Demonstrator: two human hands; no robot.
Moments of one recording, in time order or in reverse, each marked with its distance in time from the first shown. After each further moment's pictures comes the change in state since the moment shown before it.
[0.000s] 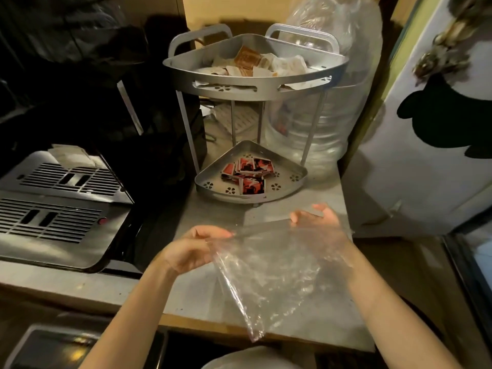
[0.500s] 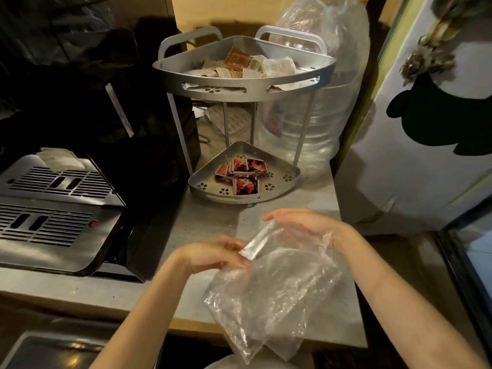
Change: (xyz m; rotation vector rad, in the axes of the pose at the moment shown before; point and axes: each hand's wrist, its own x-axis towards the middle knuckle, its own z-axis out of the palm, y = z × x) left_hand 0.031 0.003 0.037 0.497 -0.071 -0.495; right_hand -0.010 -0.035 0.004 -0.602 -0.361 0.035
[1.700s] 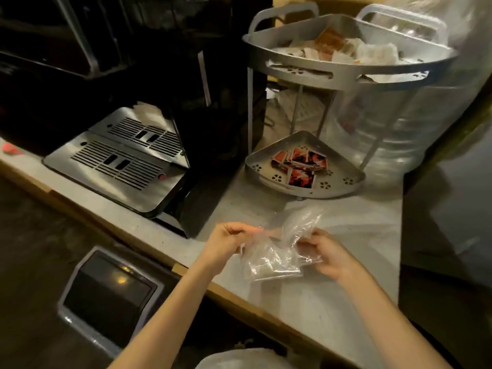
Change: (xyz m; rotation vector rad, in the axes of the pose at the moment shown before) left_hand -0.023 -0.044 0.035 -0.359 1.019 0.206; right_hand 0.032 0.032 0.055 0.557 0.059 0.133
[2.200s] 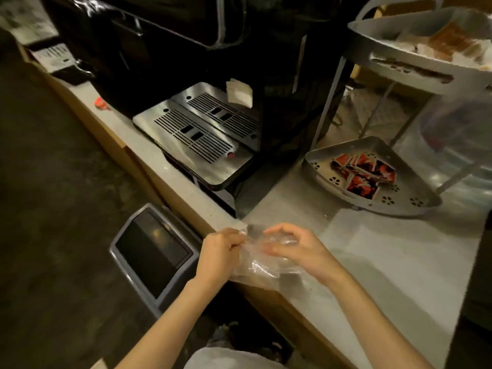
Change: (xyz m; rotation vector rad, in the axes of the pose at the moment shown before) left_hand -0.062 -0.047 -0.059 0.806 0.520 0.352; right_hand -0.012 0.016 0.108 -0.861 -0.329 -0.179
